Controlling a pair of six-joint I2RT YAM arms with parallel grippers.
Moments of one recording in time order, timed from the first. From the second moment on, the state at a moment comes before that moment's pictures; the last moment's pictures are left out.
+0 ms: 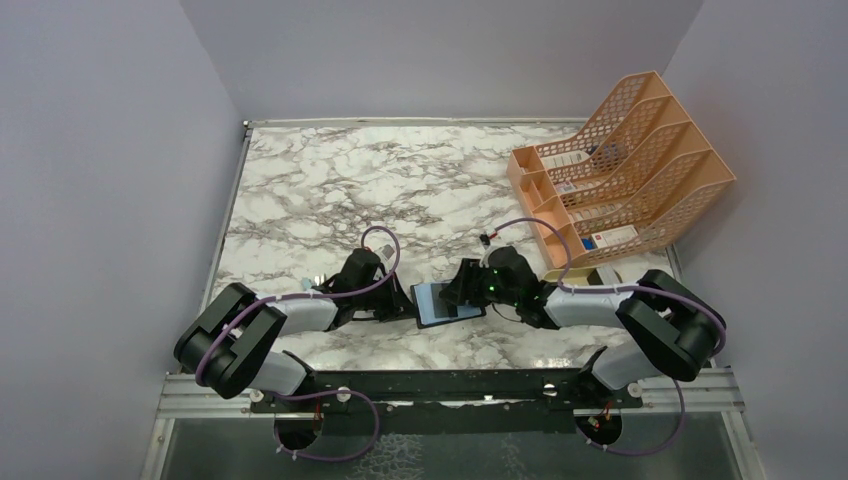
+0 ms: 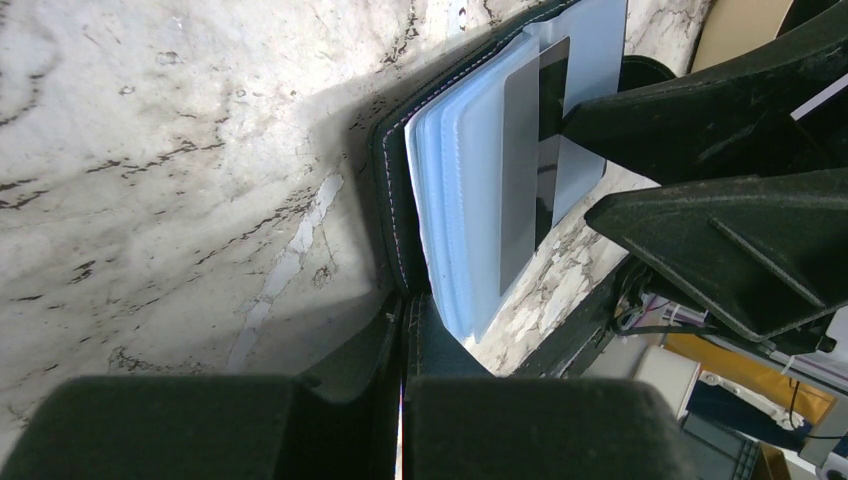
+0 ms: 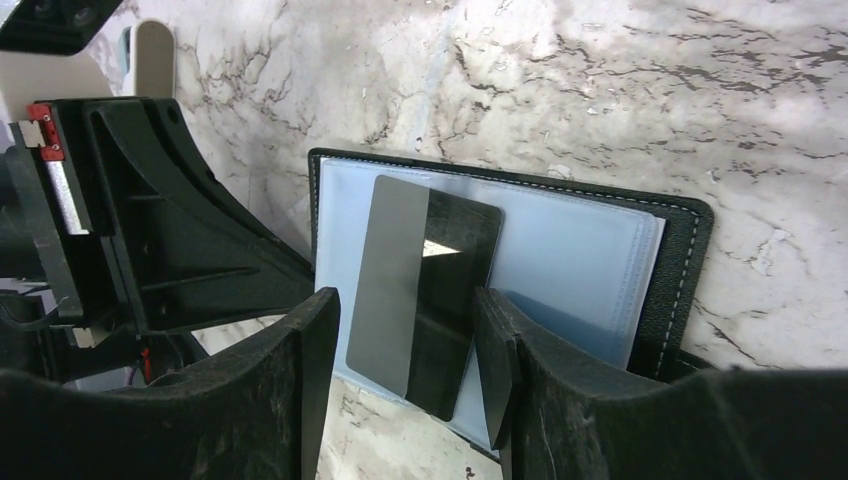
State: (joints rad) left arm -0.60 1.39 0.35 0.25 0.45 -0.91; right arm 0.80 1.46 0.45 0.44 -0.13 0.78
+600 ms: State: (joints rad) left arm -0.60 1.39 0.35 0.25 0.45 -0.91; right arm 0.80 1.47 0.46 0.45 -0.17 0.76
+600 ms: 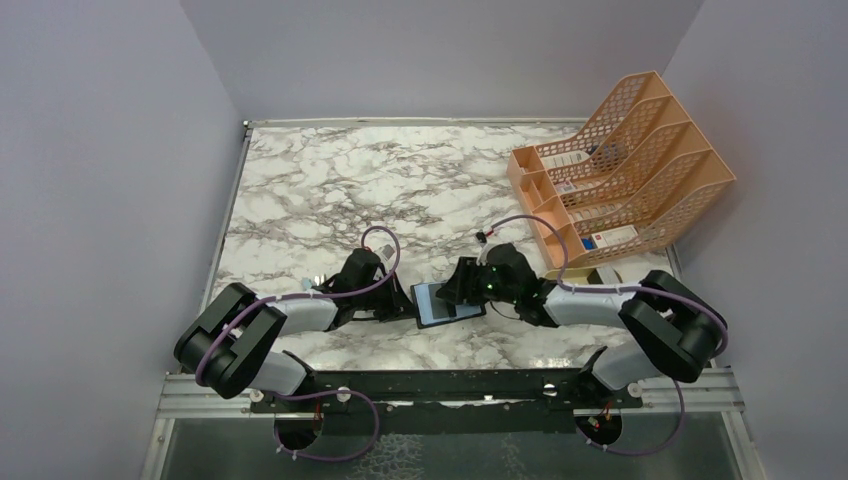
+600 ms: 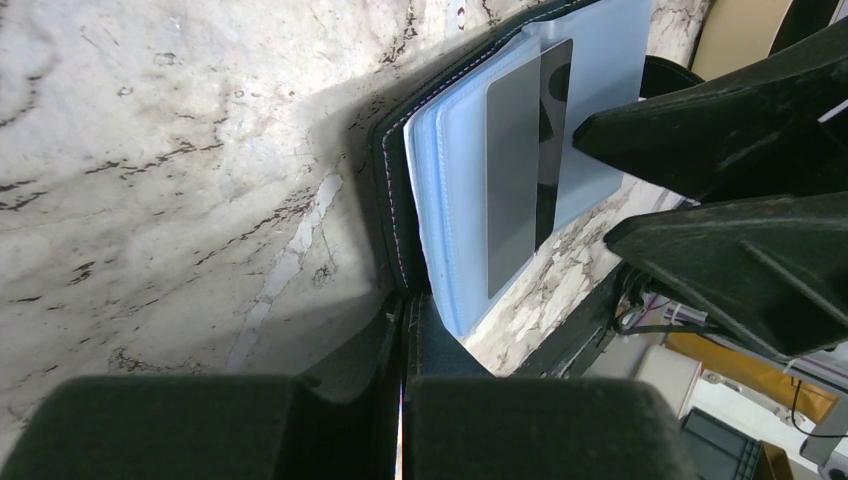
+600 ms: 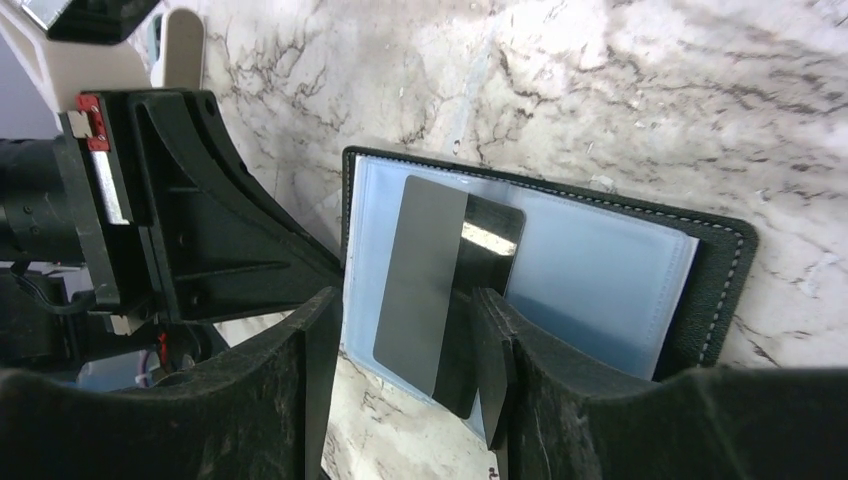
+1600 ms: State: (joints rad) left arm -0.60 1.39 0.35 0.25 0.45 -0.91; right arm 0.83 1.53 0.54 0.36 -0.11 0.75
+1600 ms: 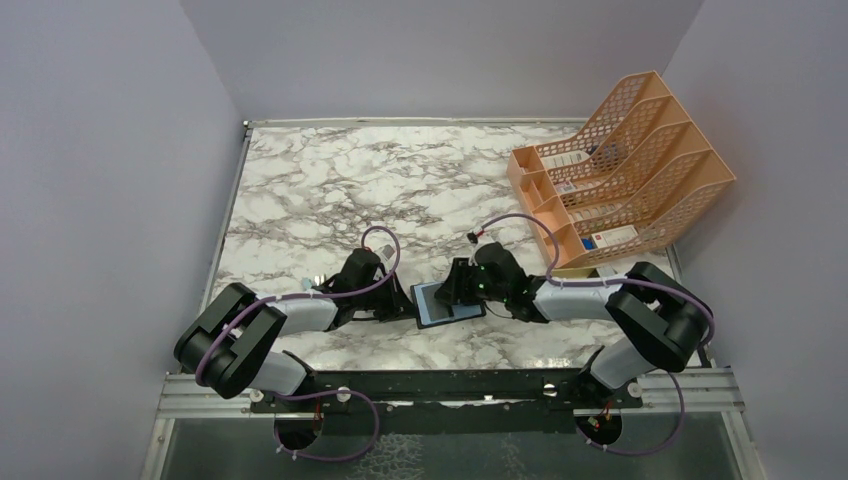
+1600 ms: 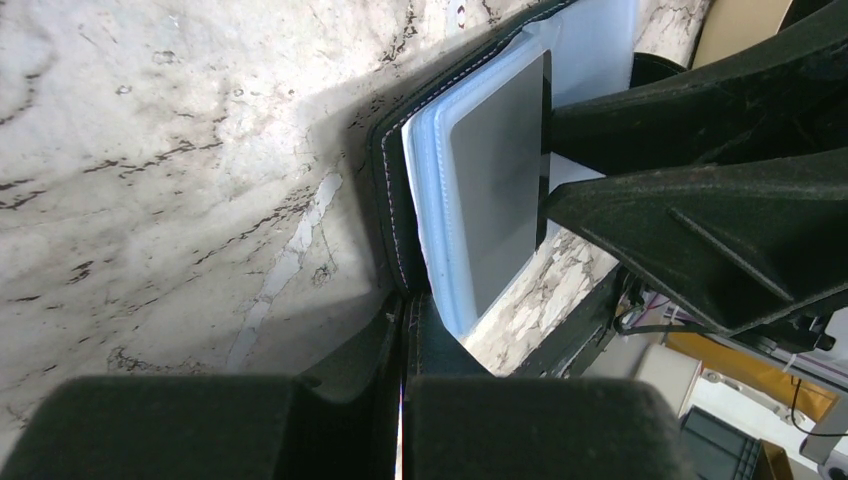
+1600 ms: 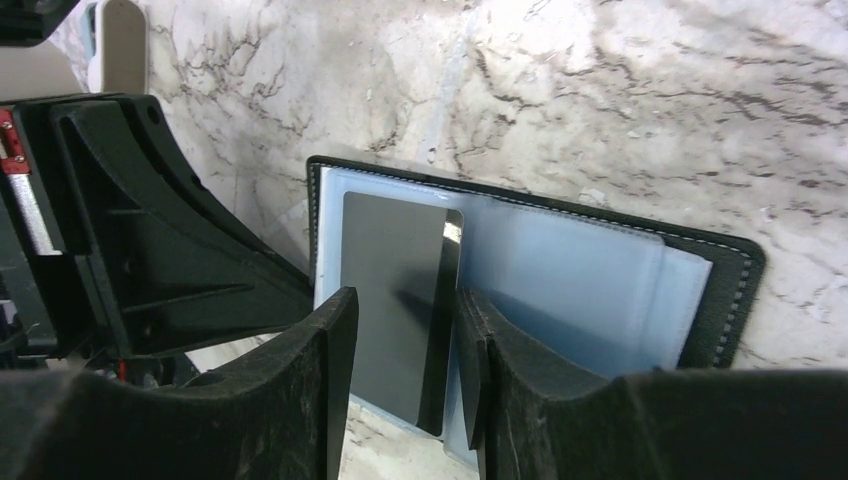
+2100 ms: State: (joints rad) left arm -0.60 1.39 0.35 0.25 0.46 -0.90; right arm 0.85 1.54 0.54 0.34 -0.11 0.77
